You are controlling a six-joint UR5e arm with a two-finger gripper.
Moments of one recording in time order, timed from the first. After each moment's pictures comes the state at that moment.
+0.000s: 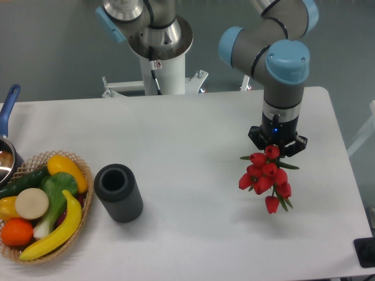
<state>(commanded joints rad) 2.70 -1.88 -1.68 -0.94 1.54 1.09</state>
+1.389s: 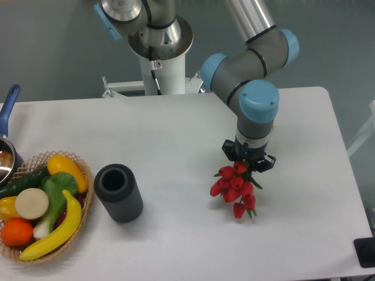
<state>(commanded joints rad) 2.62 -1.96 -1.73 -0.93 1.58 1.08</state>
